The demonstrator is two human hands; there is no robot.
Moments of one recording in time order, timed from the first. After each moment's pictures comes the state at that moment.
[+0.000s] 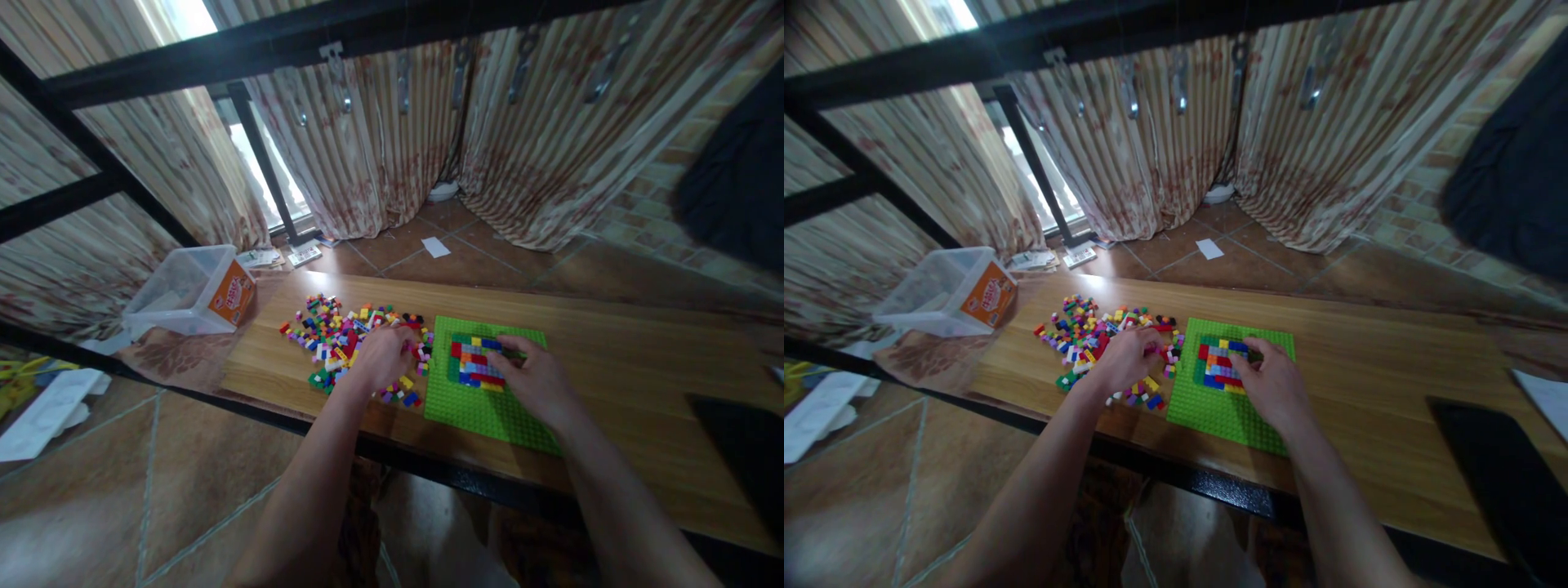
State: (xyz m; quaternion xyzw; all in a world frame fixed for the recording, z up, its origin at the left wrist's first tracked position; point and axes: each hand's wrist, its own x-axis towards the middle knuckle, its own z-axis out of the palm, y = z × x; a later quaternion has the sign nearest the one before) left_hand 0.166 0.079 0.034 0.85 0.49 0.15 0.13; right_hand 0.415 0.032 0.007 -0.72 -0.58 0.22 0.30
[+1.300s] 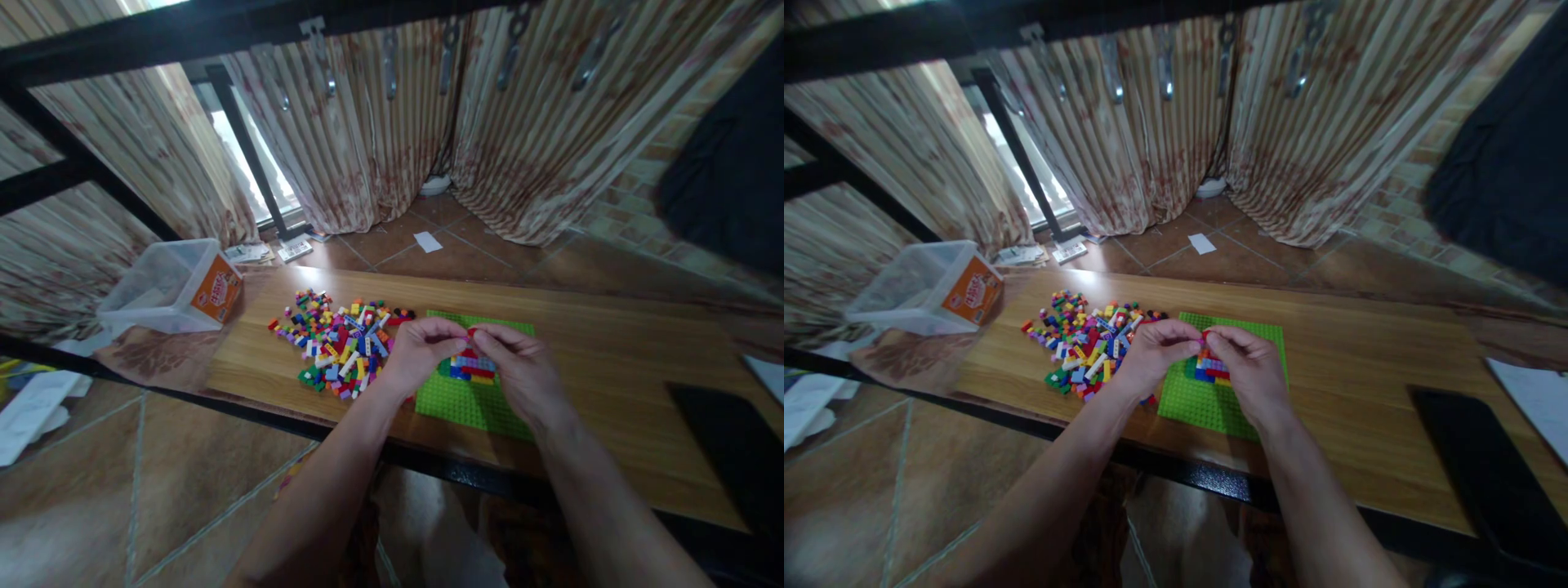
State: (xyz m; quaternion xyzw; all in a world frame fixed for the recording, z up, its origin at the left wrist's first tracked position) left_hand 0.234 0.059 0.039 0.48 0.32 0.46 0.67; right_hand 0.380 0.026 0.035 -0.53 -0.42 0.44 0.59
